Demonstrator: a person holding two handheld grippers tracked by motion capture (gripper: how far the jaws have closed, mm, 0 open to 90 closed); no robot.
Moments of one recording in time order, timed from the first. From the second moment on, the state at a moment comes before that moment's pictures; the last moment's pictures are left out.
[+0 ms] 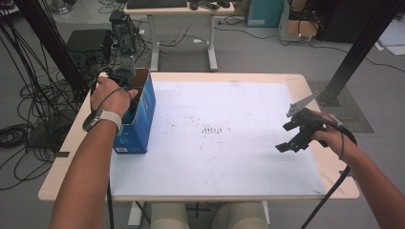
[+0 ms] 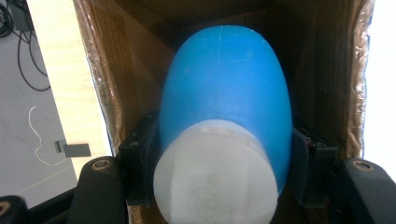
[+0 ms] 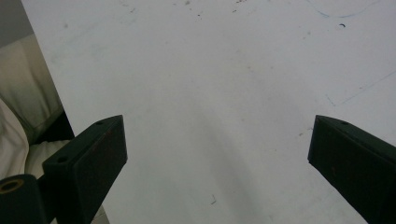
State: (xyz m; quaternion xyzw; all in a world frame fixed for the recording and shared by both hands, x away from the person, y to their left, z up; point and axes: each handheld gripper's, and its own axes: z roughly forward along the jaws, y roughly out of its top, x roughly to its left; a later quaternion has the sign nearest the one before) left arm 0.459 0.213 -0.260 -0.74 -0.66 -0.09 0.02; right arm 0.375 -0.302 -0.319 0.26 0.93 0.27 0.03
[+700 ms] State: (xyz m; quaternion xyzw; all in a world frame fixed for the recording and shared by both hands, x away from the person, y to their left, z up) left arm 0.459 0.212 -0.260 -0.74 -0.66 -0.09 0.02; right arm 0.375 -0.303 -0.317 0.26 0.93 0.27 0.03
